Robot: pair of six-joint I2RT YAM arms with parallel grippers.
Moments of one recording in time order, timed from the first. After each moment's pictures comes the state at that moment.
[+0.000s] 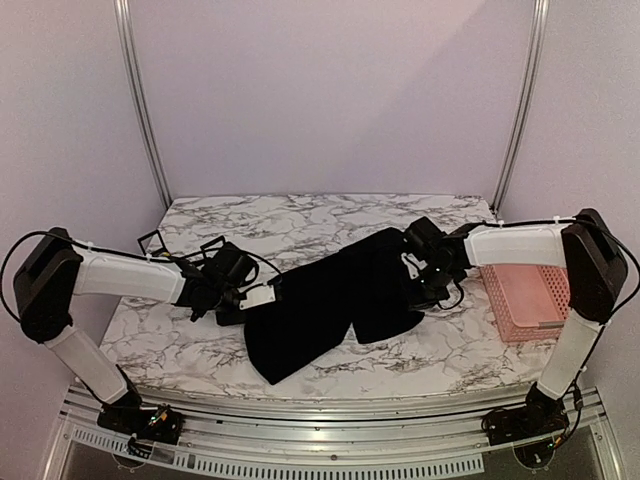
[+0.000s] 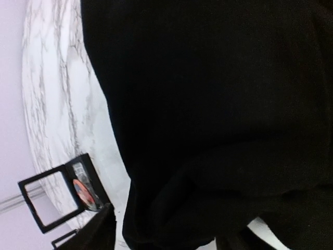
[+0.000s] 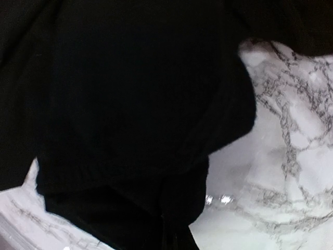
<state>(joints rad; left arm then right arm) -0.72 1.59 0.80 -0.26 -0.38 0.76 0.64 1.77 1.14 -0.63 -0.04 0.40</state>
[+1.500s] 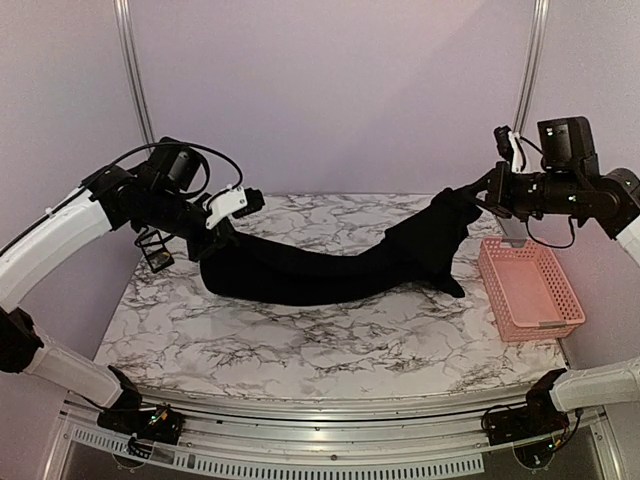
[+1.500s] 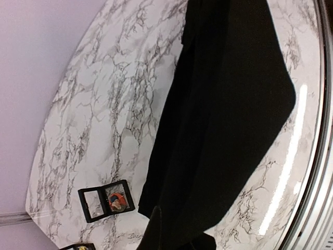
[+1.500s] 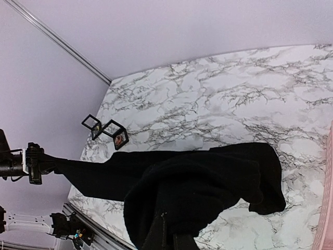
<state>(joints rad) -0.62 1.33 1.36 -0.91 0.13 0.63 0.51 1.12 1.42 -0.83 -0.12 0.60</state>
